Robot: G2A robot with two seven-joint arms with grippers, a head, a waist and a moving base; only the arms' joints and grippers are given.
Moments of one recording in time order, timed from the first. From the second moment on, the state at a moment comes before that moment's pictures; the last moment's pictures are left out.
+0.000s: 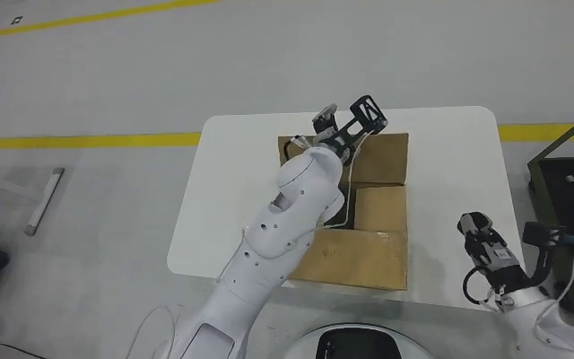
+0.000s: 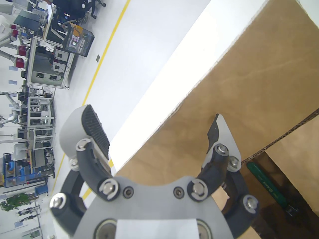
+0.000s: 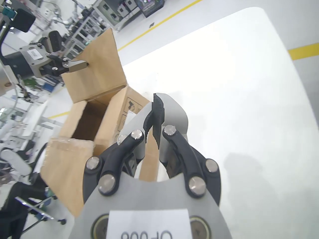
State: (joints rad) left arm 0.58 -1.61 -0.90 -1.43 1.81 -0.31 -0.84; right arm -1.92 -1.28 1.74 -2.15 -0.62 -0.13 0.14
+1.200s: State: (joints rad) left arm 1.23 -1.51 -1.26 -2.13 1.90 -0.29 -0.91; right arm -1.86 -1.24 1.68 -2.10 -0.63 -0.47 0.38
